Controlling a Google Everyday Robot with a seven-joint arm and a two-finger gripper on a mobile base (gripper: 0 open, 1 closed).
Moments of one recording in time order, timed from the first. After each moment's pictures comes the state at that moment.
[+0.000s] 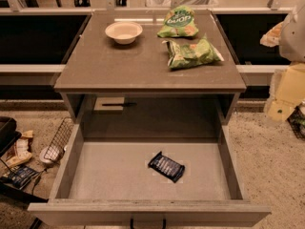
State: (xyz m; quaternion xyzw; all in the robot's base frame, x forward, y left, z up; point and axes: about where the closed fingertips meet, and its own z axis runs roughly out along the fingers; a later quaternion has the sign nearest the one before) arm 0.438 -0.217 0.976 -0.60 0.78 -0.03 0.16
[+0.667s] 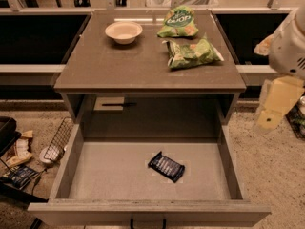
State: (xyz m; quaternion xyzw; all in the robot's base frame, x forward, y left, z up) arm 0.442 -0.211 0.955 -0.60 0.78 -0.04 0.16
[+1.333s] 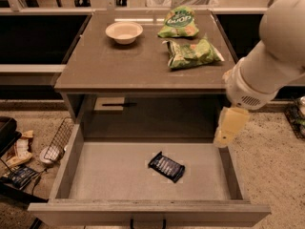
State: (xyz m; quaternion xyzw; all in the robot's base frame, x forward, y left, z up) arm 0.479 -0.179 0.858 -0.60 0.78 -0.03 0.18
